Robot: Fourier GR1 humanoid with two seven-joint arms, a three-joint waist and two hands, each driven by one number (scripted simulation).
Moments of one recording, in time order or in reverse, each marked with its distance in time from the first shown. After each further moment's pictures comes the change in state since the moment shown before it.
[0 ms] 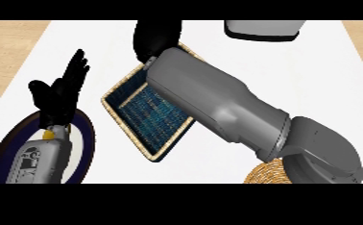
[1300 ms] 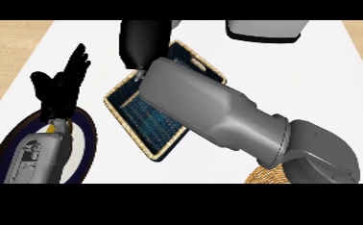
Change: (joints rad) left arm -0.046 0.011 0.001 0.025 -0.002 0.001 0.022; right arm 0.036 0.002 -0.064 -0.131 0.313 -0.261 0.085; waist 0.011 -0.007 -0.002
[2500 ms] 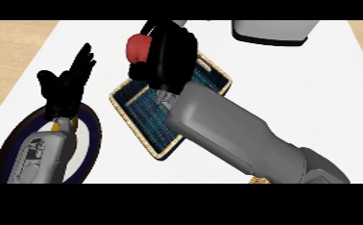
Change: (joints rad) left arm -0.012 -0.007 -0.018 0.008 0.001 -0.012 0.004; right arm 0.343 -0.003 -0.298 -0.399 0.142 -0.178 0.022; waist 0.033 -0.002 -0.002
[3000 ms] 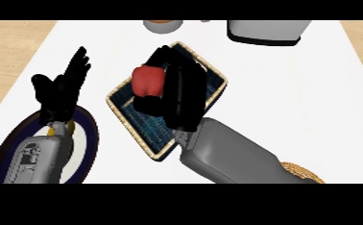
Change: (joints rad) left arm 0.033 0.011 0.010 -0.019 0.002 0.001 0.005; right arm 0.278 0.004 0.034 -0.256 0.043 -0.073 -0.127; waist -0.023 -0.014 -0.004
